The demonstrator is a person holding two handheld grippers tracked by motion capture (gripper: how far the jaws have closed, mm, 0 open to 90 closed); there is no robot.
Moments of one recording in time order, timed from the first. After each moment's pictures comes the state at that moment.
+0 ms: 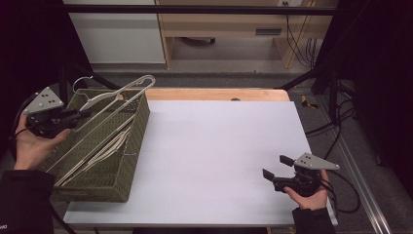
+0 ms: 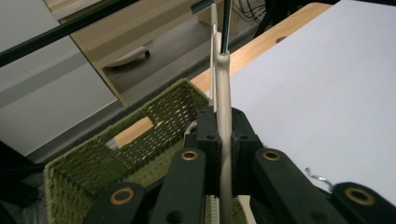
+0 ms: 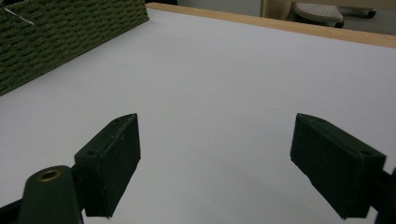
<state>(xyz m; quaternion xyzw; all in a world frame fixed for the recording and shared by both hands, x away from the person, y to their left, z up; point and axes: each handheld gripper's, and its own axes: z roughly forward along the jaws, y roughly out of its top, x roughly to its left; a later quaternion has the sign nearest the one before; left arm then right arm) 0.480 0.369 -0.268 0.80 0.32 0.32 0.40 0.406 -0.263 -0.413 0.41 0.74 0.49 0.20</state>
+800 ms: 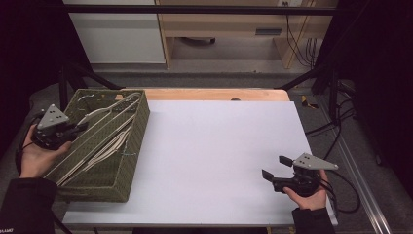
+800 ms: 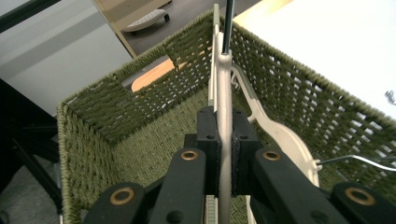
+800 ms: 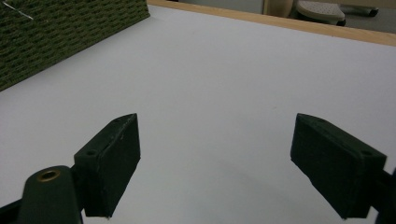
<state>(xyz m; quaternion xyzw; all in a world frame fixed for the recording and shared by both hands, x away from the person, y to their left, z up) 0.486 0.390 -0.326 0.81 0.35 0.34 0.33 0.406 -0.262 -0.414 0.41 0.75 0.49 0.20</state>
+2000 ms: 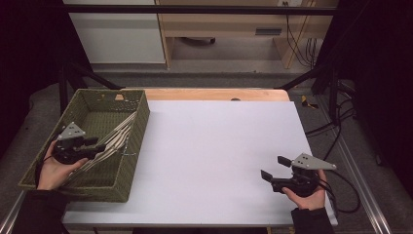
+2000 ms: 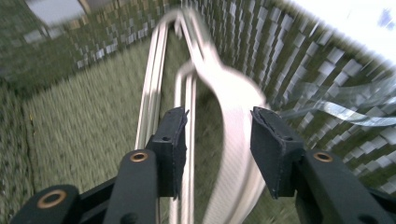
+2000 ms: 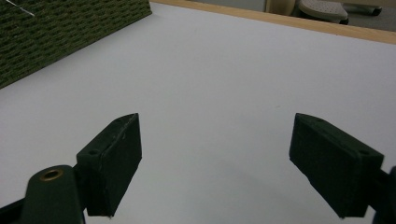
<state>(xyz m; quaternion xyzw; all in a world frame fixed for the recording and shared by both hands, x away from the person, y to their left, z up) 0.479 0.378 -0.374 0.80 0.40 0.25 0.36 0.407 -0.259 -0.415 0.40 0.75 0.49 0.19</state>
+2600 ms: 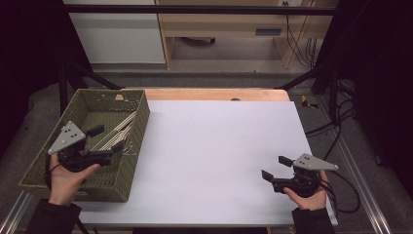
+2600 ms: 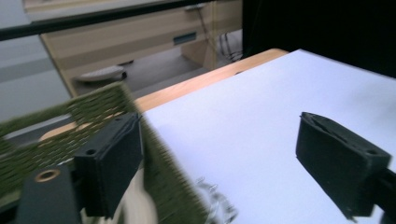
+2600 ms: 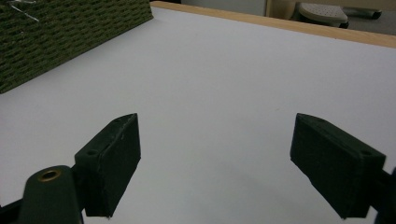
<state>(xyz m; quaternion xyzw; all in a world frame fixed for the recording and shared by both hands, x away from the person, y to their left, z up) 0.427 0.301 -0.329 0.73 0.34 0.29 0.52 0.405 -0.261 -0.414 0.40 0.74 0.50 0.20</state>
